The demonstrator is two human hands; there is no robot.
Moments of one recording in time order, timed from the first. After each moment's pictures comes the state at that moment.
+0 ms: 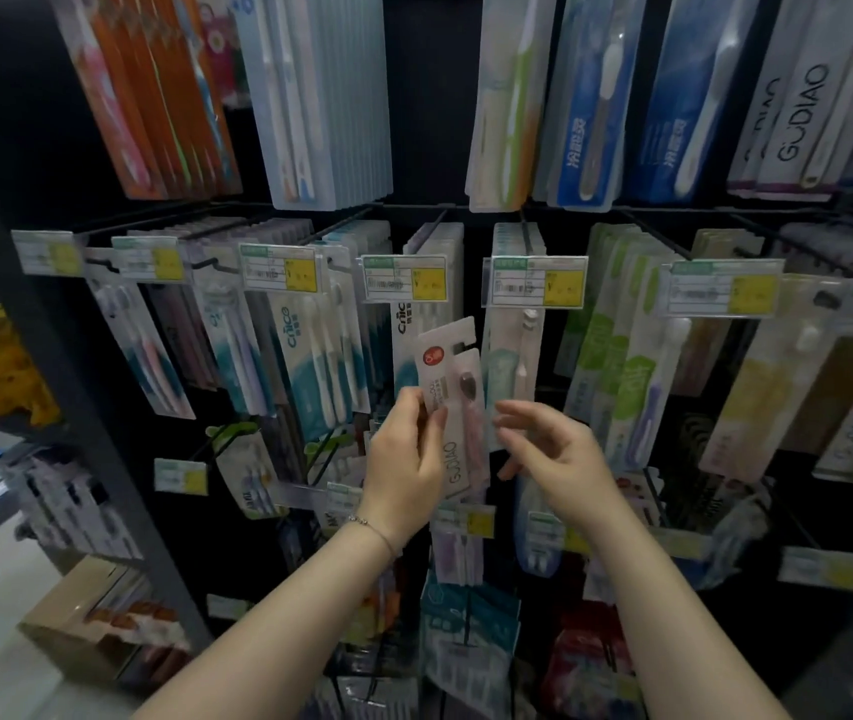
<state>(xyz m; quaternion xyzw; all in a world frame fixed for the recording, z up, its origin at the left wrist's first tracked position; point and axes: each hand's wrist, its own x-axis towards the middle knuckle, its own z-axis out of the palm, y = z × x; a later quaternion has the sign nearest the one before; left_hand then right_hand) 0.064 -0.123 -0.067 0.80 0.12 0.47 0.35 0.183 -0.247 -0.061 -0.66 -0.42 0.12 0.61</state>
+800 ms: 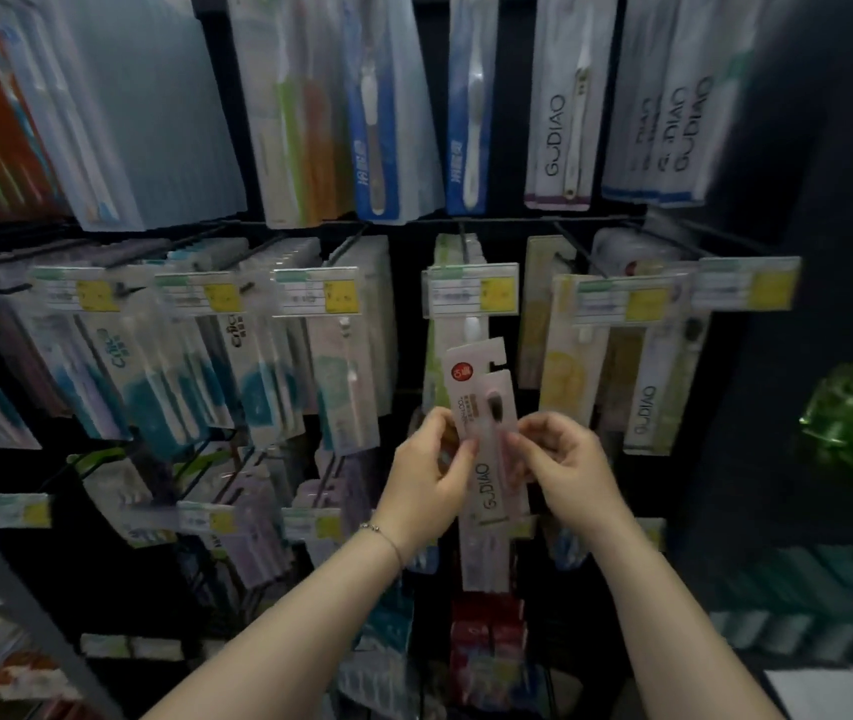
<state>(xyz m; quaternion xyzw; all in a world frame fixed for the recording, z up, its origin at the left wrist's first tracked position) 0.168 -0.264 -0.066 0.83 0.06 0.34 0.44 0.271 -0.391 -0.060 -0.66 -0.35 0.09 0.66</state>
